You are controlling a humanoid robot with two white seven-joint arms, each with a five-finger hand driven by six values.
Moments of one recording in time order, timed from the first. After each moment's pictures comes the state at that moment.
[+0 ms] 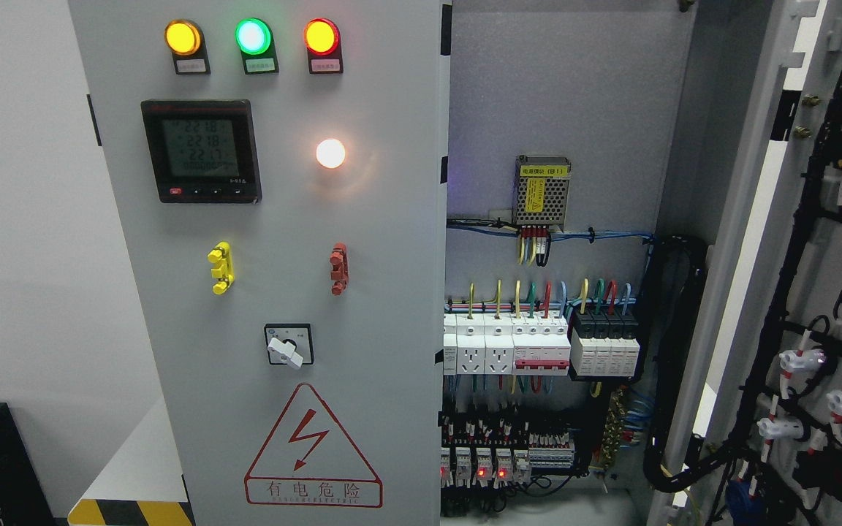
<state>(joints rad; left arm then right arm) -0.01 0.12 -0.51 -0.18 0.28 -0.09 -0.03 0.05 0.12 0.00 -0.10 0.00 0.11 0.08</state>
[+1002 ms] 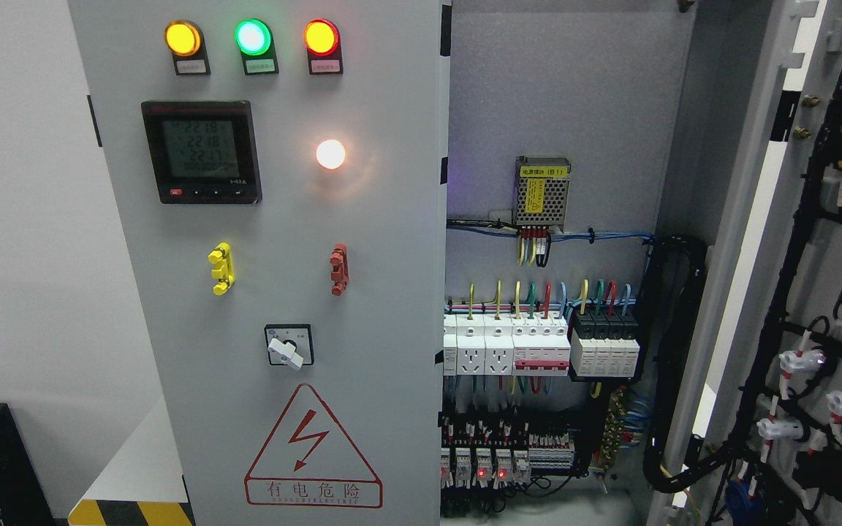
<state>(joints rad) 0.00 -0.06 -0.09 -0.03 0.01 -0.09 -0.06 0.55 0.06 0.02 -1.23 0.00 -0.33 0.08</state>
